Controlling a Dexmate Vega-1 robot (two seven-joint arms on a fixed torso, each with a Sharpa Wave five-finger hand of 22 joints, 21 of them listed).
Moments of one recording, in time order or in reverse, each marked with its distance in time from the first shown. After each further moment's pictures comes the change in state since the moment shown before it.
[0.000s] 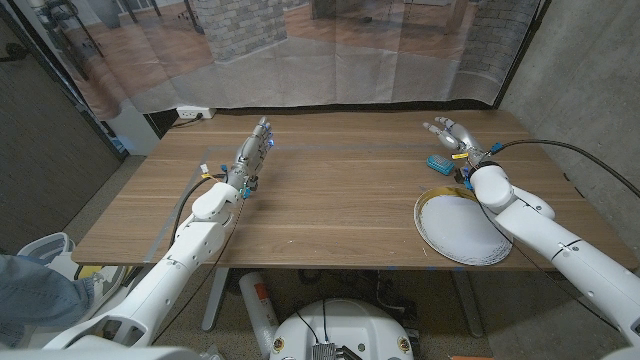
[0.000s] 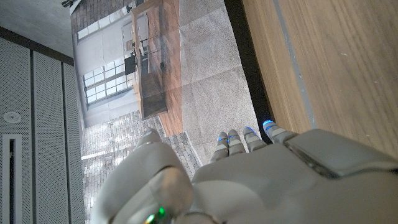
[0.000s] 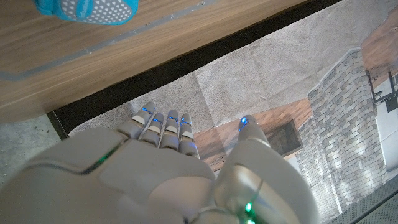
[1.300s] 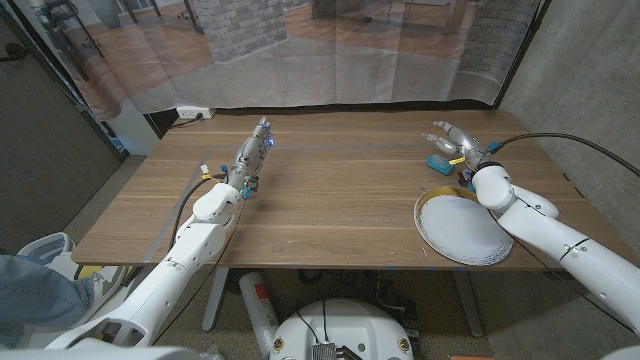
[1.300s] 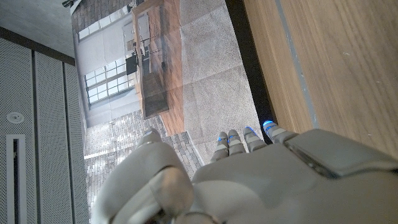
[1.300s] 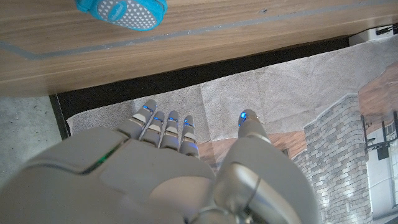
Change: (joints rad) left arm 0.011 0.000 0.002 -0.016 0.006 -0.008 0.020; left_hand 0.004 0.004 0.000 0.000 -0.007 0.000 0.000 0.000 0.000 -0.004 0.004 0.000 0.000 -0.004 0.004 0.000 0.000 -0.004 0.004 0.000 0.000; right arm -0.005 -0.065 -0.039 -0.073 -0.118 -0.121 0.030; right_hand 0.062 -0.009 0.017 -0.030 -0.011 -0.018 -0.057 0.000 0.005 -0.005 -0.033 0.000 0.005 0.016 0.039 0.004 0.002 0.026 0.024 -0.012 0.000
